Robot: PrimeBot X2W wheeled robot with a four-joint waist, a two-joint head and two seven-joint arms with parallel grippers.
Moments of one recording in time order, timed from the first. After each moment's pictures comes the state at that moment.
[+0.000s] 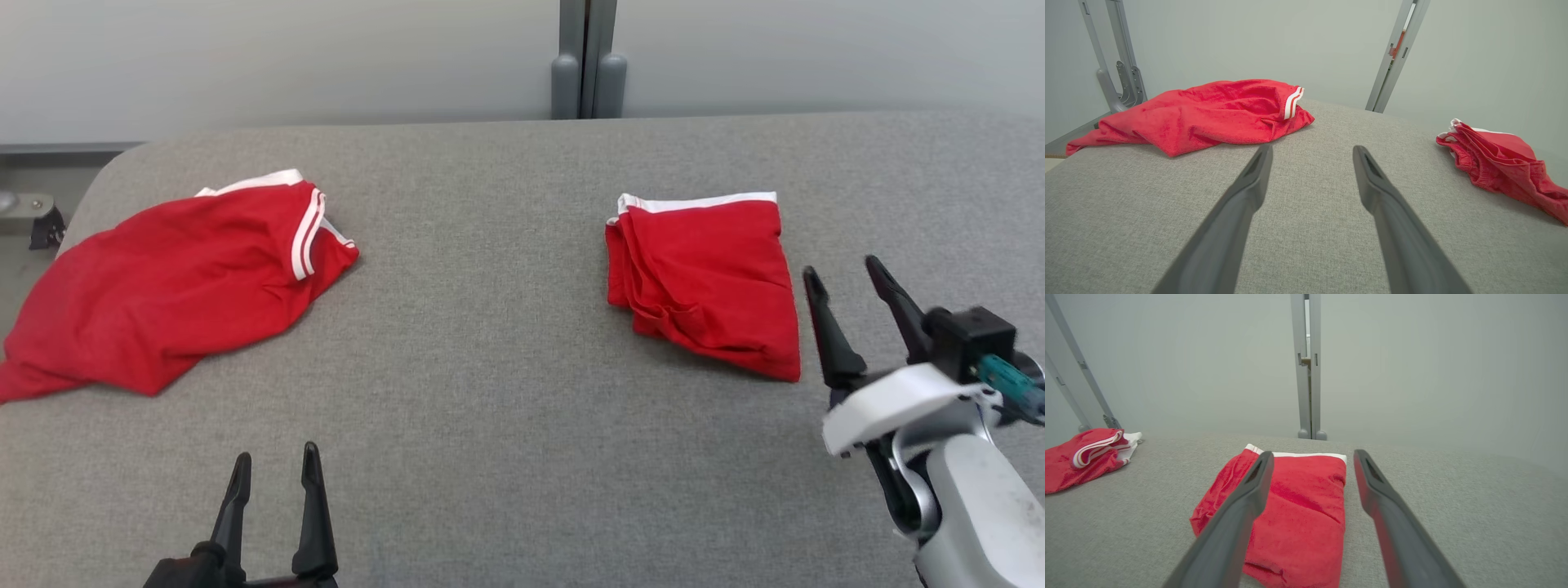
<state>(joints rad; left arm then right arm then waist) 0.18 0.05 -0.10 0.01 -0.31 0.00 -0.26 -0.27 -0.25 0.13 0.30 0.28 0.13 -0.19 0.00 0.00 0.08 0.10</state>
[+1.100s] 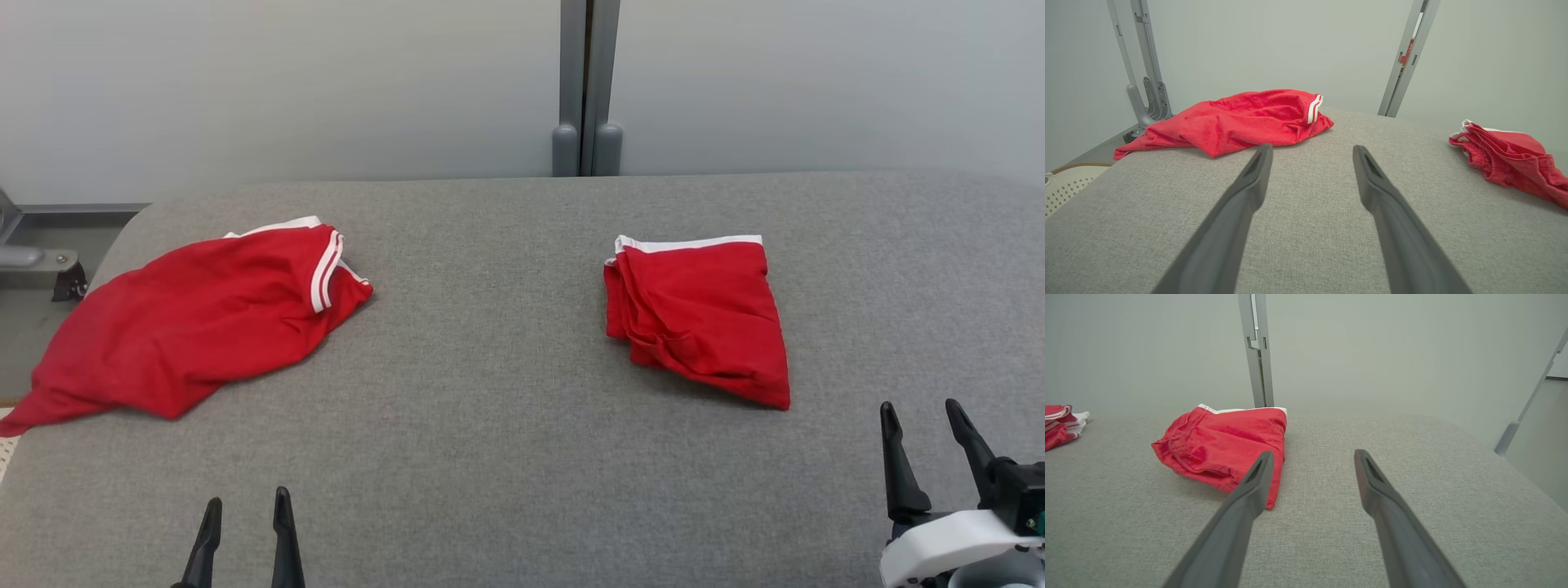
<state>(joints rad) 0.26 0.05 -0.01 0.02 -0.25 -0.04 -0.26 0.07 -0.16 -0.12 0.21 0.14 0.13 -0.26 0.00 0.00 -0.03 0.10</state>
